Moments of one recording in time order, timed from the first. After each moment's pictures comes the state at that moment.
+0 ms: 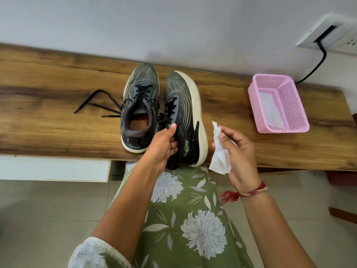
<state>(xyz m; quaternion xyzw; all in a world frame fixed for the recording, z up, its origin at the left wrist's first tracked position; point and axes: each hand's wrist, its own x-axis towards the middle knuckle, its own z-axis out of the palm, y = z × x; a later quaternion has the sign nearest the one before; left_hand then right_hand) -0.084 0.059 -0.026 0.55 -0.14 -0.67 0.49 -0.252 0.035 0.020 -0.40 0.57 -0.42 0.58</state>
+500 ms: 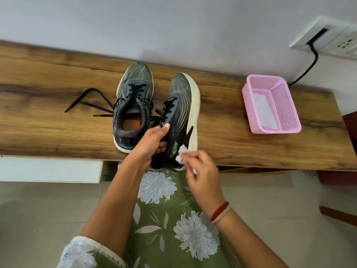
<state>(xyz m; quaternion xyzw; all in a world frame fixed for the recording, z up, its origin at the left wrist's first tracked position) -0.070 0.057 -0.024 0.56 -0.21 -0.65 0.46 -0.233 0.089 -0.012 -0.80 0.47 -0.26 0.26</state>
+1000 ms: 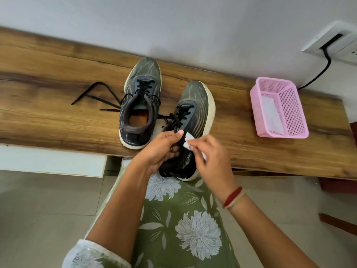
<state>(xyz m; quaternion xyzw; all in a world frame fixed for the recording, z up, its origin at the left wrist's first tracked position) -0.079 0.067 -0.017 0.51 -0.19 -0.71 0.45 -0.228 0.056 0.014 -0.84 0.46 -0.19 0.22</state>
